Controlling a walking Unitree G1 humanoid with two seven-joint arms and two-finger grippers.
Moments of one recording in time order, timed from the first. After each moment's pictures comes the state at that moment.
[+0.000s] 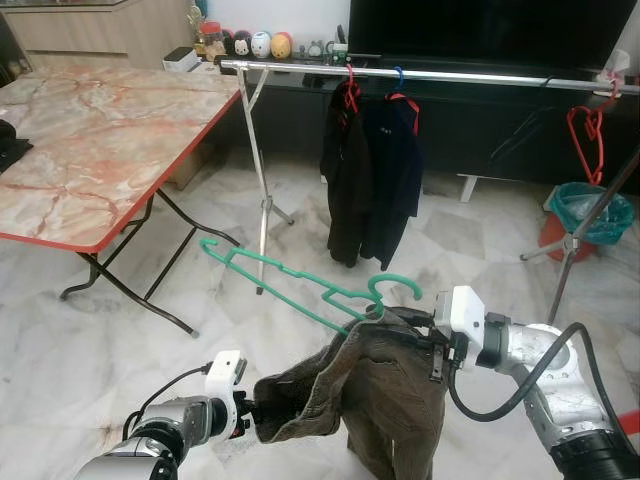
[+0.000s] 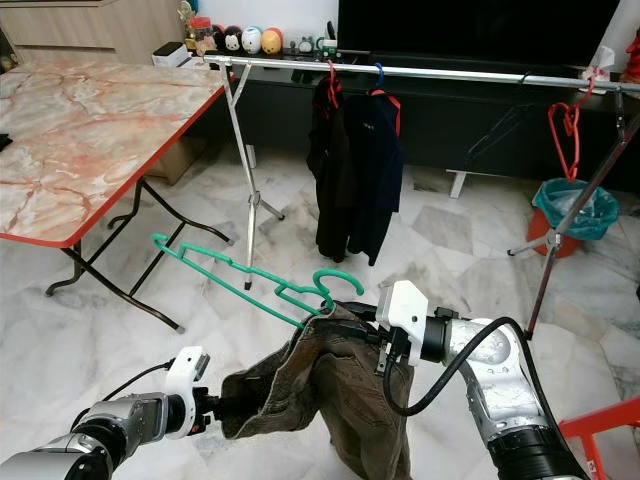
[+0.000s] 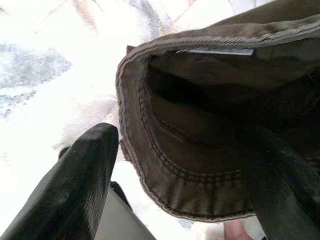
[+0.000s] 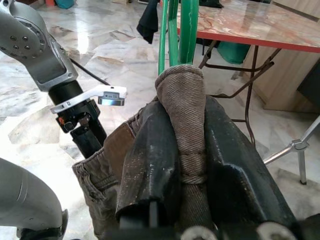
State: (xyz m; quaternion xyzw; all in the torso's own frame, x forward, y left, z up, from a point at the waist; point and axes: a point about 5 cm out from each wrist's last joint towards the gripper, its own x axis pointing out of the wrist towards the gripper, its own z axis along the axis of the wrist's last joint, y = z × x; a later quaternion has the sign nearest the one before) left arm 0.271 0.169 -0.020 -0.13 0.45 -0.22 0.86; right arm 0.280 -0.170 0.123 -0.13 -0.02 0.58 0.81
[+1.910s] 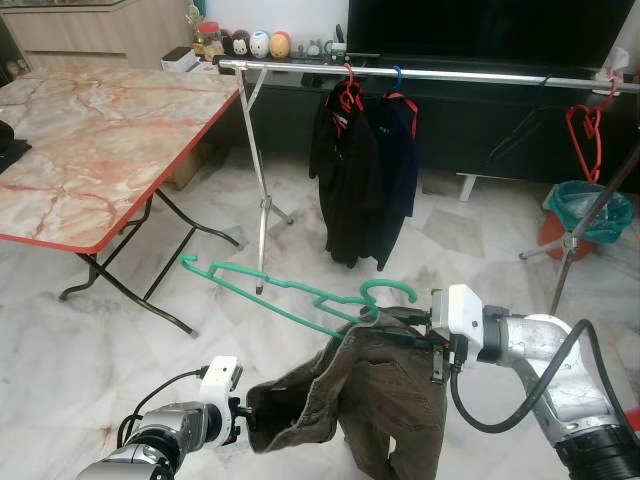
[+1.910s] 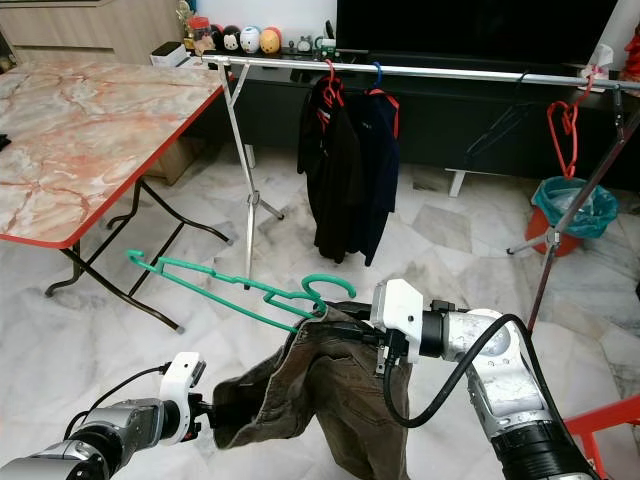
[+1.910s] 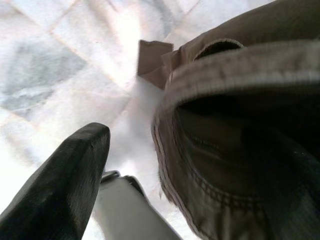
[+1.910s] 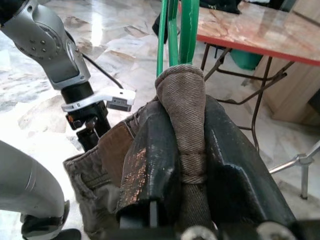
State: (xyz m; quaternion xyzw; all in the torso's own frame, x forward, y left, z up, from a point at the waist) left arm 0.264 0.171 -0.026 -0.10 0.45 -0.22 0.86; right arm 0.277 -0.162 0.141 -0.16 -0.03 0.61 0.78
